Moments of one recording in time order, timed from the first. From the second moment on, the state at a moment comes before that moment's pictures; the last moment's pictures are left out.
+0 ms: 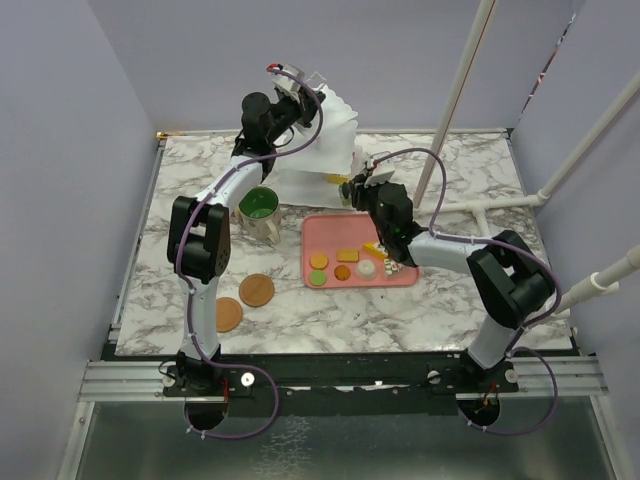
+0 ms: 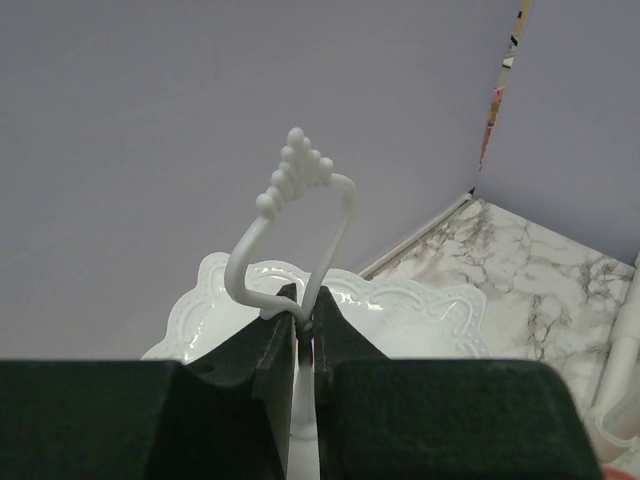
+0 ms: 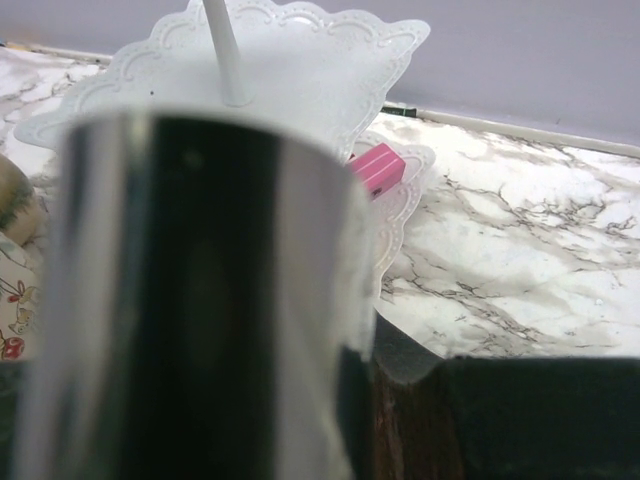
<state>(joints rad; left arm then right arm) -0.29 2.12 1.79 0.59 0.47 -0.12 0.61 1.72 0.91 0.75 0.30 0.02</state>
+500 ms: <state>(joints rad) -0.29 2.06 1.74 0.56 0.43 -0.11 0.61 1.89 0.99 0.86 0.32 0.02</state>
